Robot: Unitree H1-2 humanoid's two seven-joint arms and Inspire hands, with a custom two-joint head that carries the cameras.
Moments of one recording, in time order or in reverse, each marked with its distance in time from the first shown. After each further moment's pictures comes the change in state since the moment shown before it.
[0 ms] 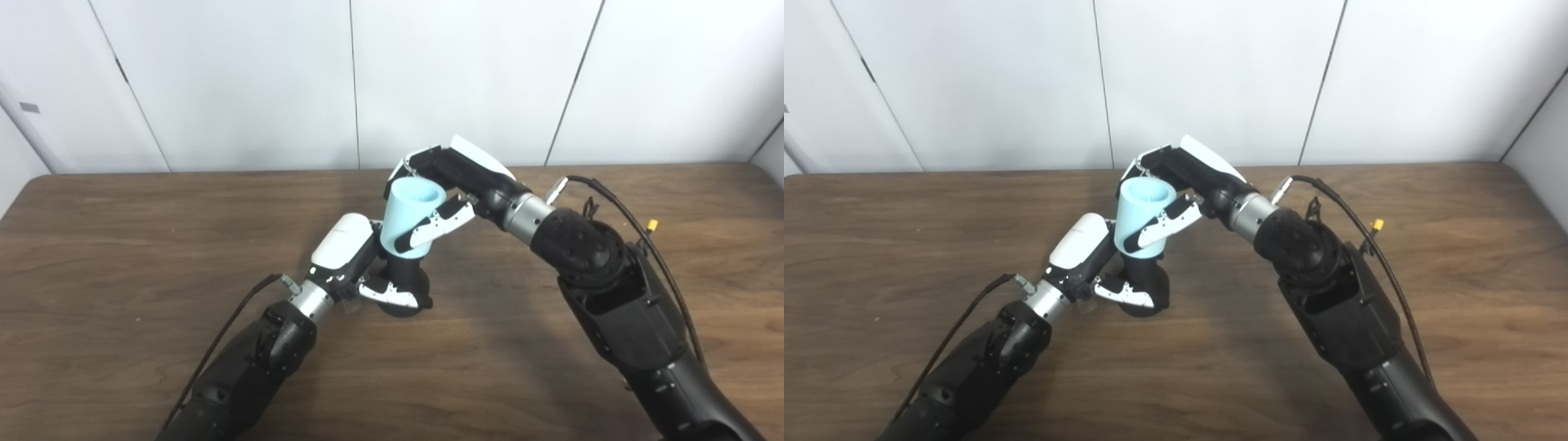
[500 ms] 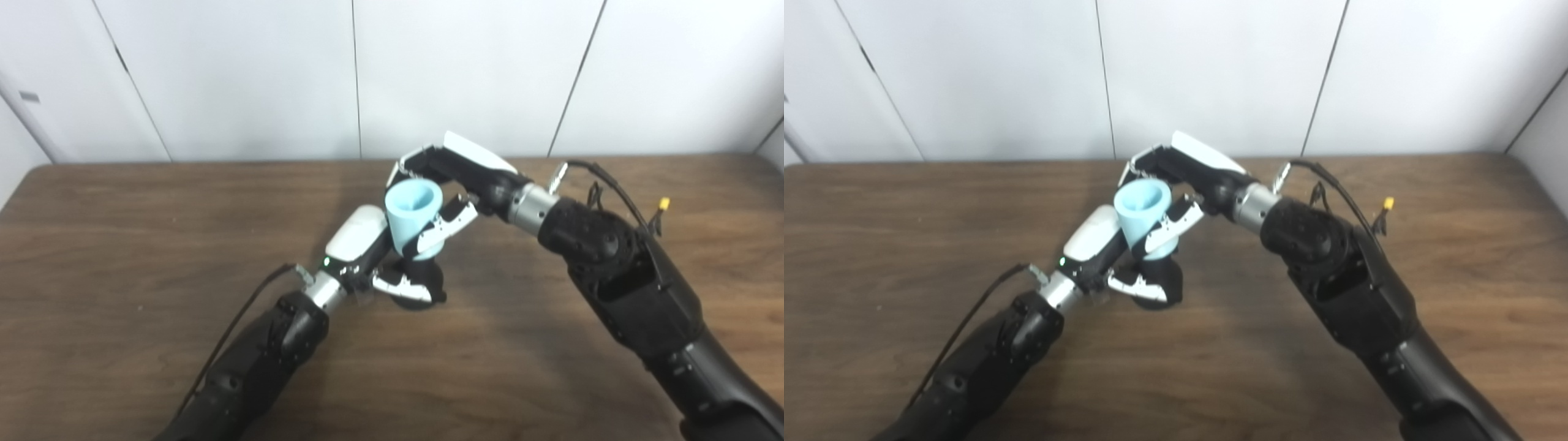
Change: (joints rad) left arm 0.007 -0.014 0.006 -0.012 -0.001 0.000 -0.027; right arm -0.021 -0.052 0.064 0.009 -0.024 -0.111 0.035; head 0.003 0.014
